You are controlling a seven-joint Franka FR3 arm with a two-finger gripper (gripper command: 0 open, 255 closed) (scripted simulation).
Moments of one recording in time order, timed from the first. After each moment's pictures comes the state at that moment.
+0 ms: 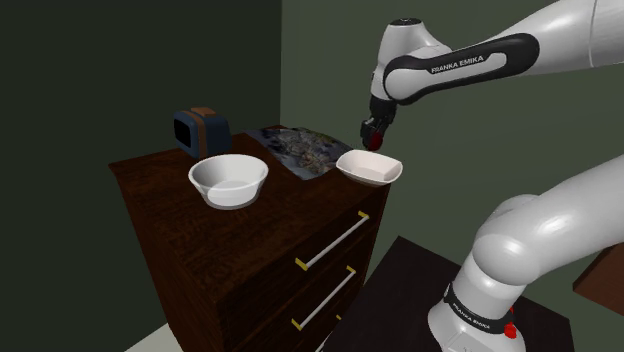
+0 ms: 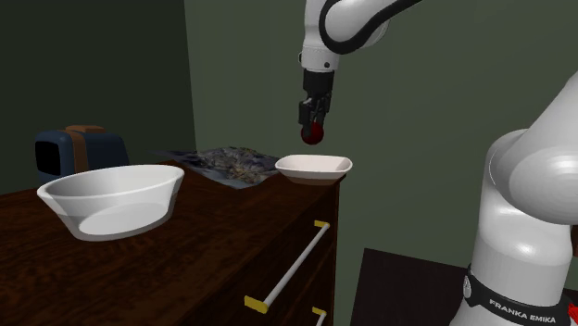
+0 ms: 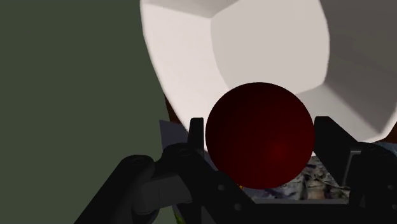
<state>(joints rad) -0.20 -0.55 -0.12 -2.45 -0.34 2.13 0.00</state>
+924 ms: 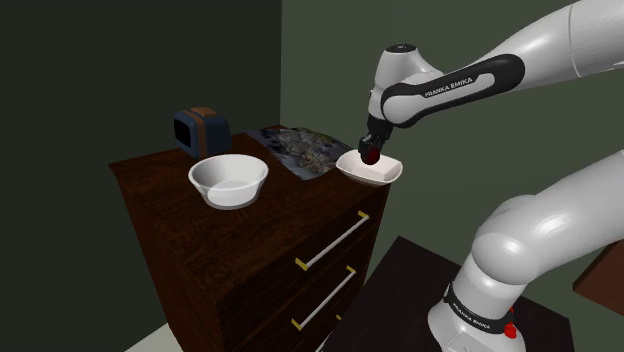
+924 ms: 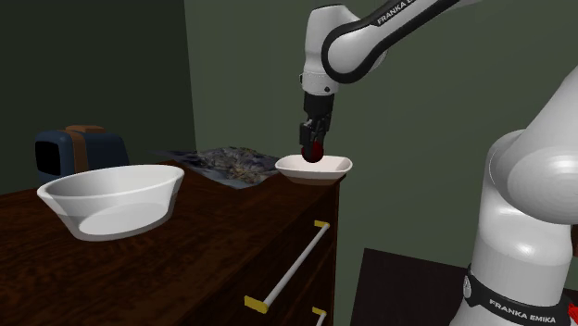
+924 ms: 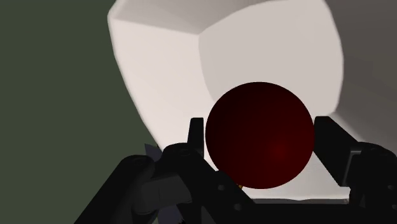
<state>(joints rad) -0.21 -0.51 -0.13 -2.56 -0.37 2.27 0.03</state>
